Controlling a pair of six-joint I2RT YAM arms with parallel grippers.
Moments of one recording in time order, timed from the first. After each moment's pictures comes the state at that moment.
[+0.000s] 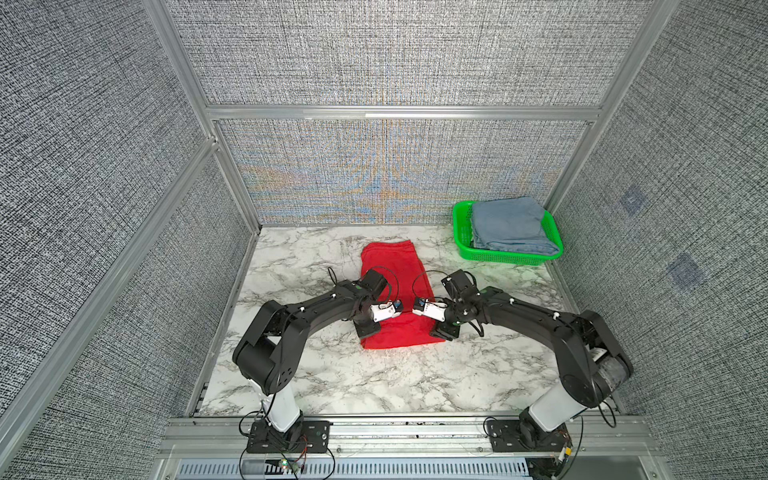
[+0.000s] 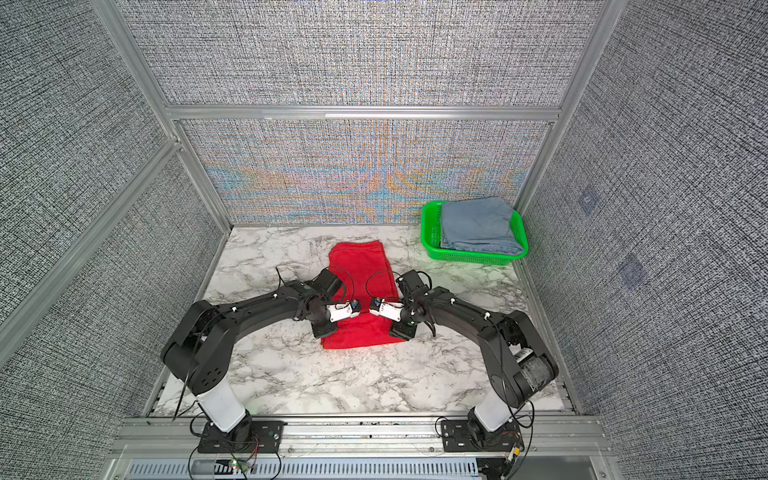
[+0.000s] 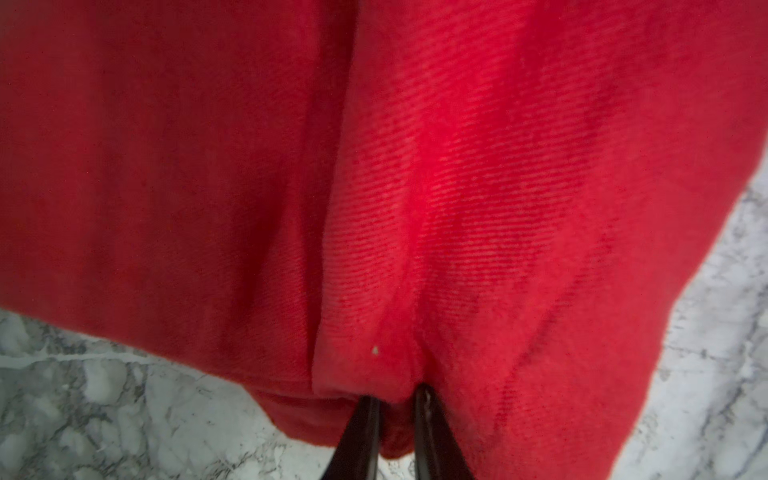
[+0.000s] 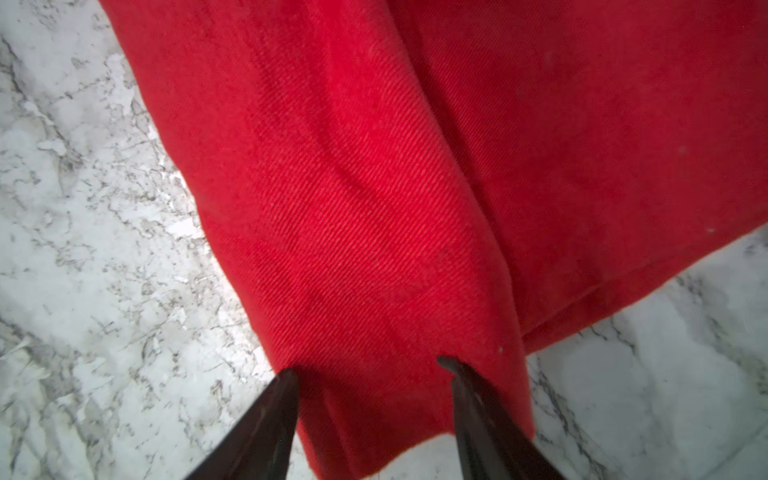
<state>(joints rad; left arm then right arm) -0.65 1.77 1.12 -0.72 0.06 0.62 0.54 1.61 0.96 -0.49 -0.24 -0.73</state>
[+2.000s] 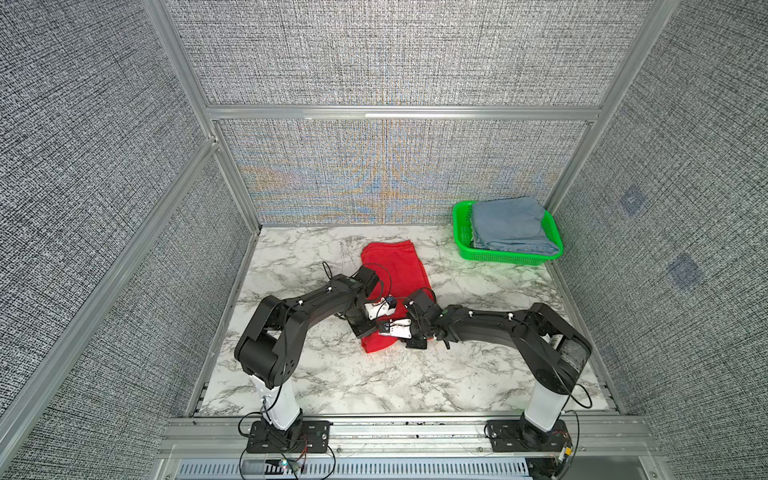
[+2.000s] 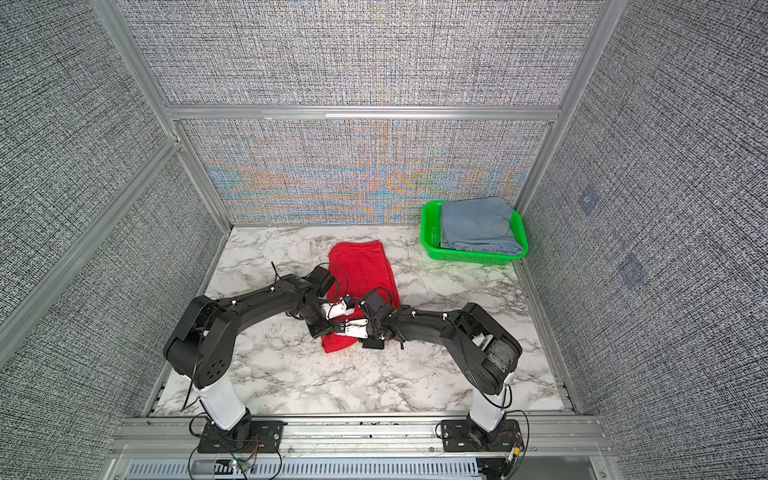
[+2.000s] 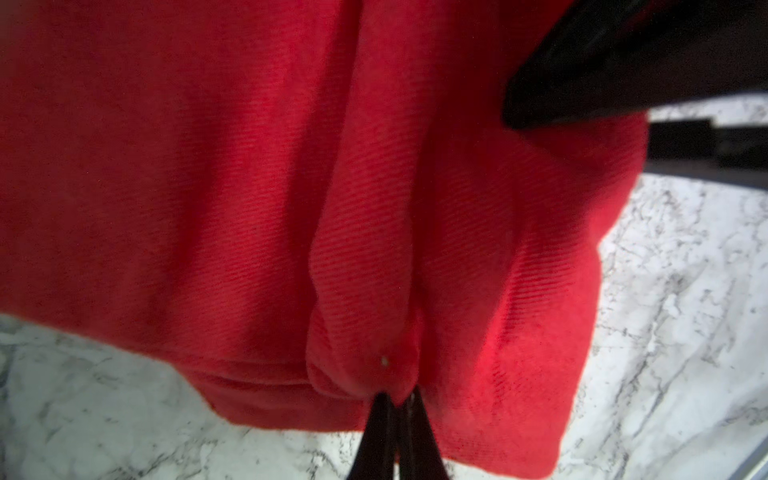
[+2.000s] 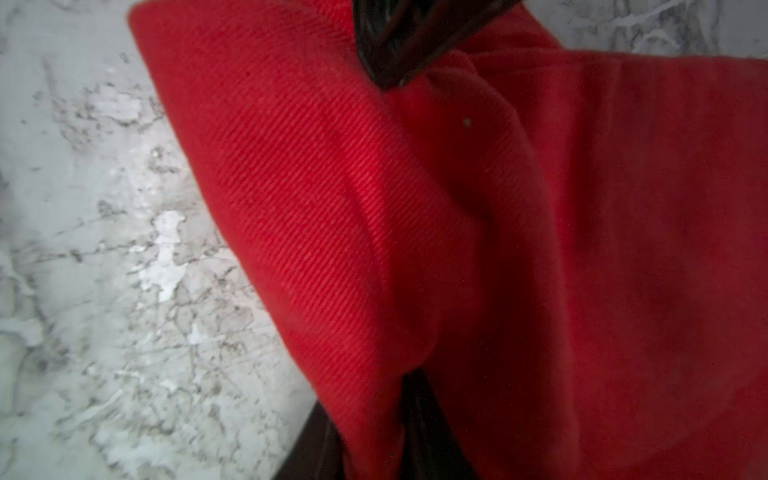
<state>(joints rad) -0.57 1.79 1.15 -0.82 0.20 0.54 0.81 1.81 1.00 -0.22 -0.13 -0.76</state>
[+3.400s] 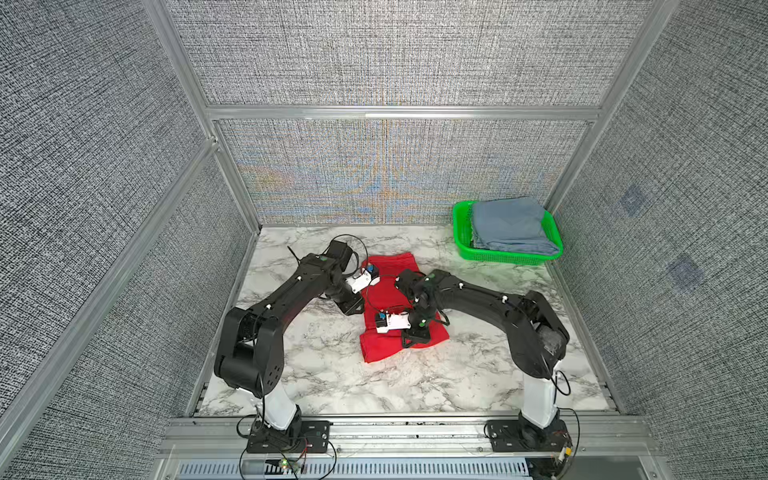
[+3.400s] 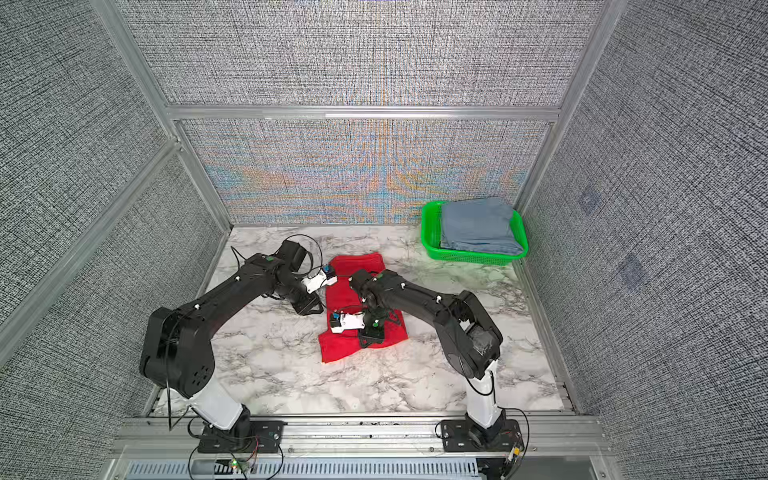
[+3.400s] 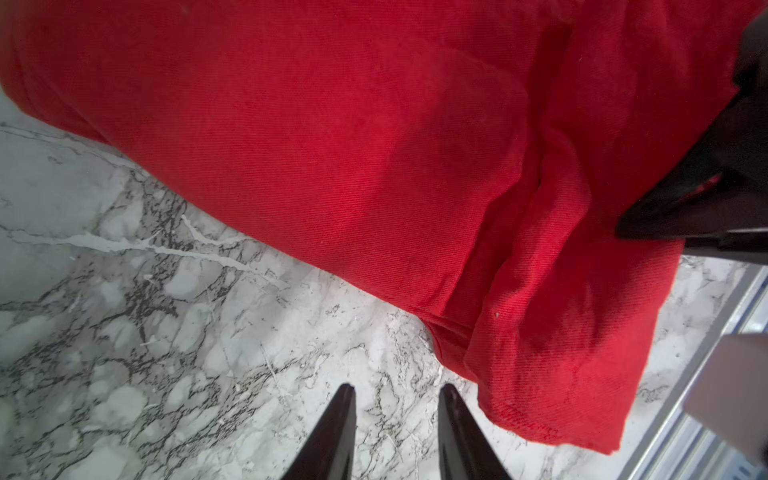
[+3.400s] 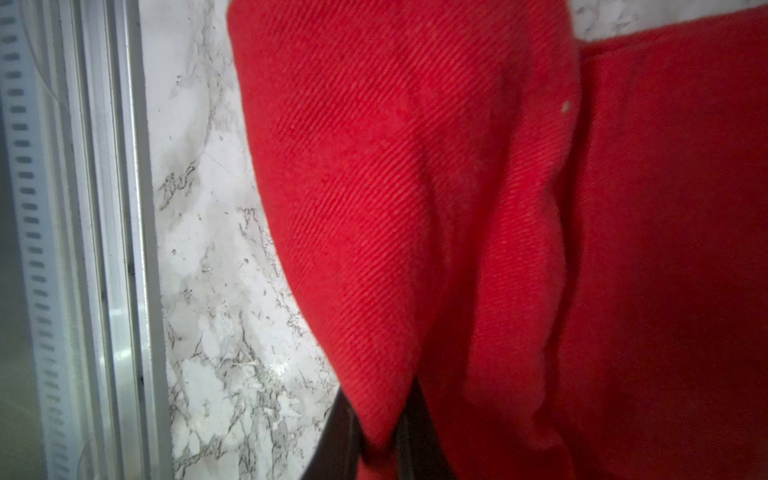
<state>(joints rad) -0.39 1.69 1.30 -0.94 0.35 0.55 0.77 1.96 1.50 -1.07 -0.39 -0.83</state>
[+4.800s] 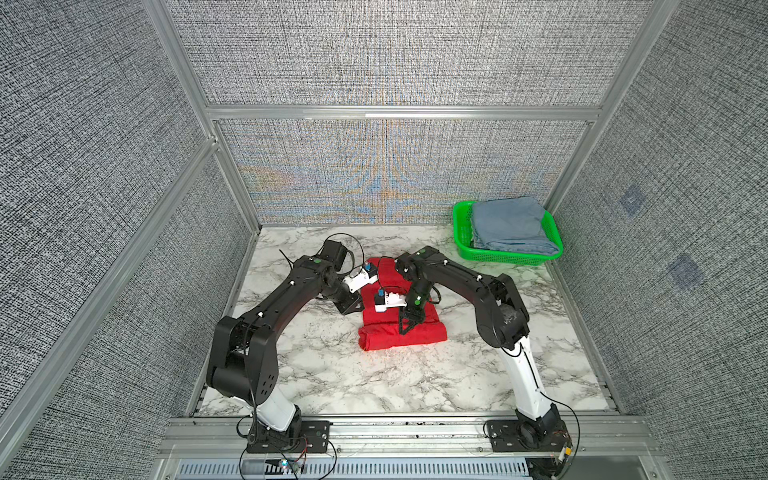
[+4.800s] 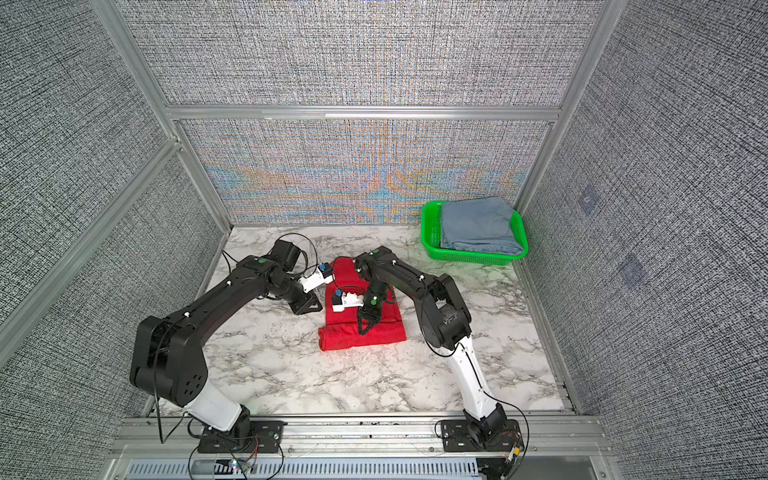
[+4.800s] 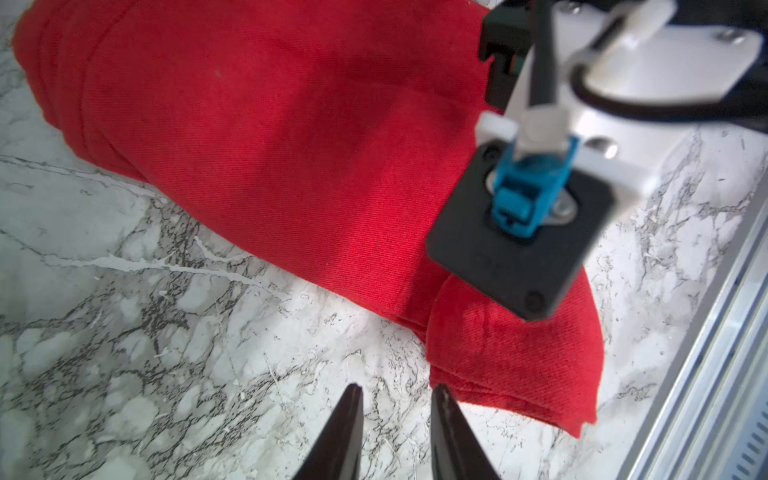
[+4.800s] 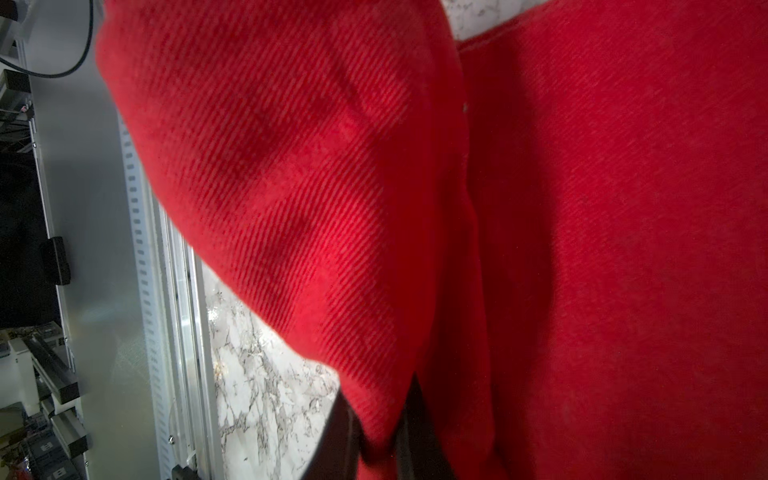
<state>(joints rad) -0.37 1.62 1.26 -0.92 0.41 0.58 0.63 2.31 1.93 -1.40 -0.55 -0.90</state>
